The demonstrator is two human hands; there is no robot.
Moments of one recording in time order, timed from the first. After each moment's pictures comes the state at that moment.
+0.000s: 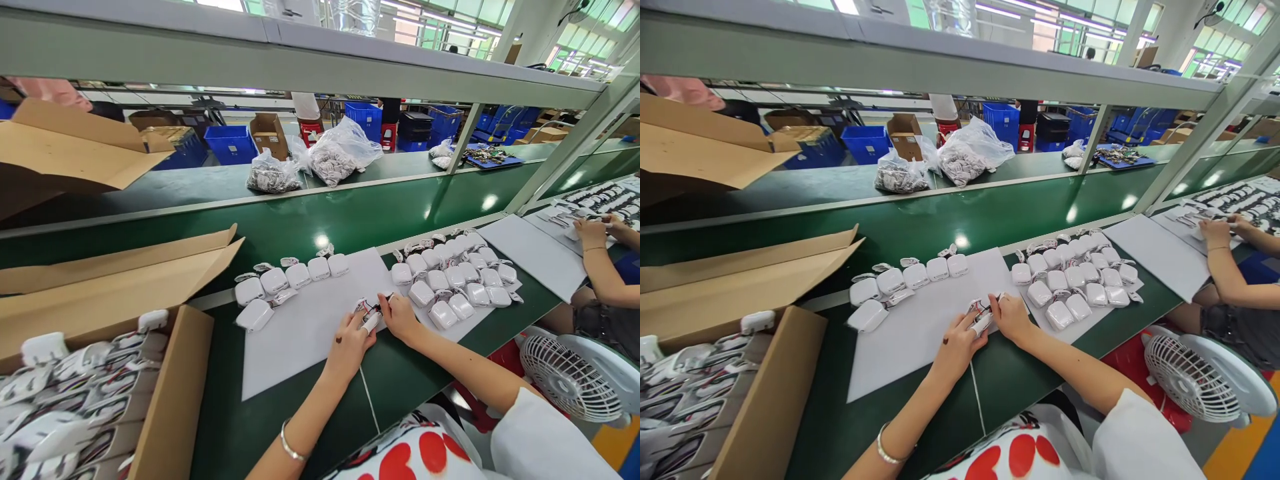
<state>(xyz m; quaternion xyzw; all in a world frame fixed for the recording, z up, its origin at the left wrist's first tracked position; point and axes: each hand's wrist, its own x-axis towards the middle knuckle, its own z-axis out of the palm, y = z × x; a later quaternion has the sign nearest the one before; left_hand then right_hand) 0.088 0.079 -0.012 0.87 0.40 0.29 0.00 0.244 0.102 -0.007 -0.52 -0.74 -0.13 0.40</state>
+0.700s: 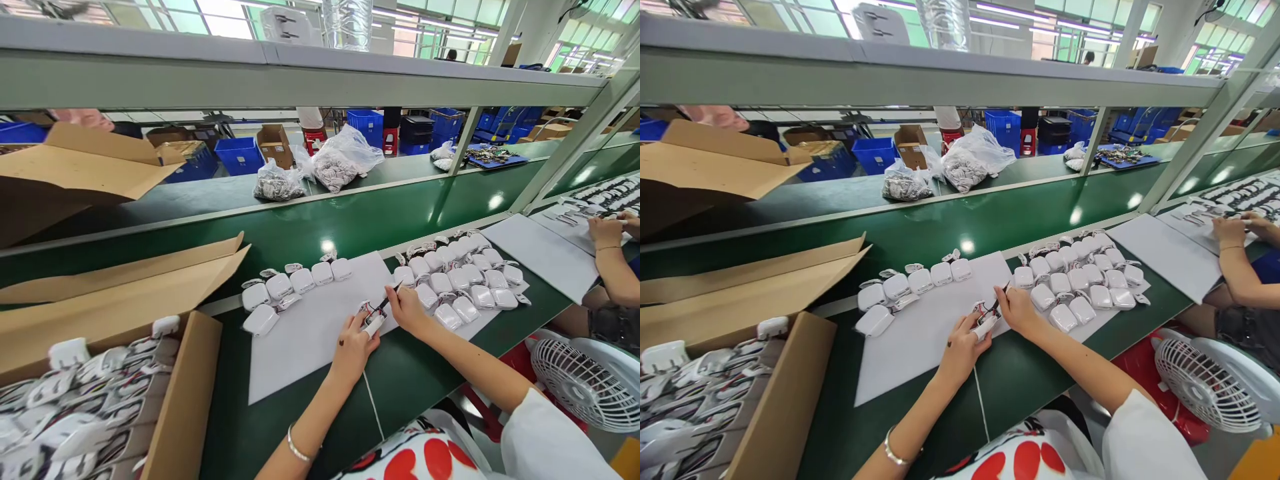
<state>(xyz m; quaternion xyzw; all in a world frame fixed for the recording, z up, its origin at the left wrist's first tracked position) 0.092 0.081 -0.012 0.85 0.41 0.33 0.02 0.255 0.112 0.019 -0.52 -0.72 -0.05 0.45</state>
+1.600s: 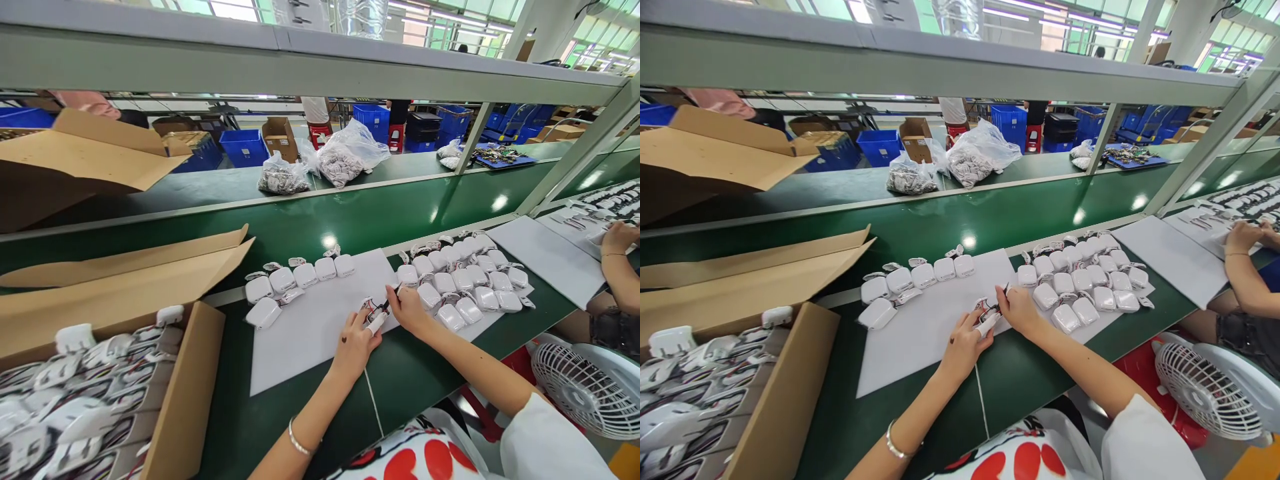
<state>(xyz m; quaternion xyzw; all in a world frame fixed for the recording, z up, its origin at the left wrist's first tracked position) 0.092 0.079 -0.008 0.85 0.41 0.32 0.00 0.252 0.113 0.015 -0.52 -0.73 -0.09 0.43</state>
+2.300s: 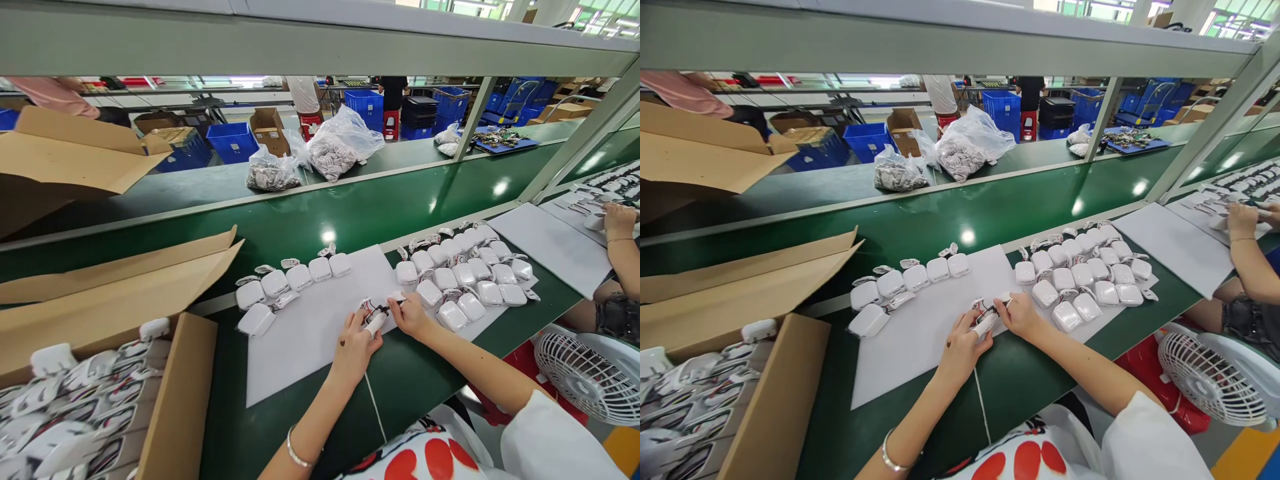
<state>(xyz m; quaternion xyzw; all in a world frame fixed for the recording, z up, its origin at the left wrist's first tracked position) 0.095 0.081 -0.004 0.85 0.42 0.32 0.02 0.258 0.106 0.000 -0.45 -0.76 -0.09 0.46</state>
